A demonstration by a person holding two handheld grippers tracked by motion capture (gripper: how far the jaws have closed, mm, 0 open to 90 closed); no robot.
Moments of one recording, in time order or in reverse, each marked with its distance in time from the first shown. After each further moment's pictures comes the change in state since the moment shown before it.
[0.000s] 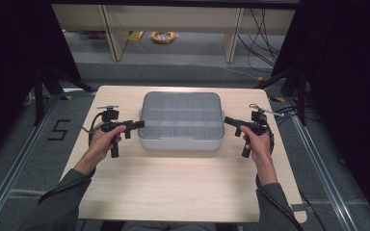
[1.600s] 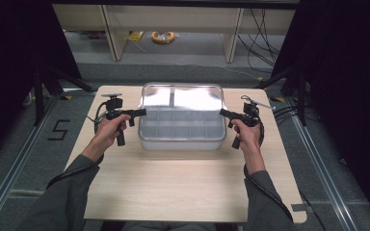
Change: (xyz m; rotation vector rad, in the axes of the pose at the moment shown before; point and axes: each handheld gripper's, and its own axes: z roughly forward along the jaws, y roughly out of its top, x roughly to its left) left arm -0.012 0.031 0.010 -0.035 0.025 -0.047; right arm 0.022 0.014 0.025 -0.075 -0.029 -0.003
